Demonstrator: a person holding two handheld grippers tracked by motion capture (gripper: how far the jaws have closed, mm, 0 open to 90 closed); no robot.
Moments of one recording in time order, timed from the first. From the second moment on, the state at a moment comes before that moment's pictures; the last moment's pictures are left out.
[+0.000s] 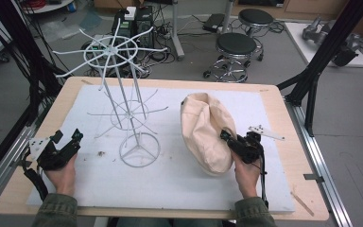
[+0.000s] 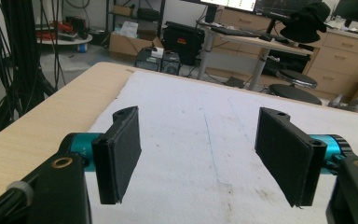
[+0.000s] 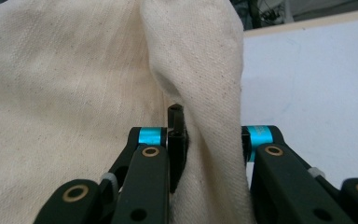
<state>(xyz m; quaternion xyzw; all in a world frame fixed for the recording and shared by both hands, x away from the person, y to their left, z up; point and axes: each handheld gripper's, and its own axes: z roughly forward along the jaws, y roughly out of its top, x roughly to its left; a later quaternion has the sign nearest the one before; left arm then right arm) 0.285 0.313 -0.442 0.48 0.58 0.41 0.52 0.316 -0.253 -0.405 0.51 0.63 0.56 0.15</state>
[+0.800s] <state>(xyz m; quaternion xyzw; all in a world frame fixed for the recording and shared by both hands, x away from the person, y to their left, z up) 0.286 0.312 -0.443 0.49 0.57 0.41 0.52 0.288 -0.266 -0.360 0.44 0.57 0.67 0.16</state>
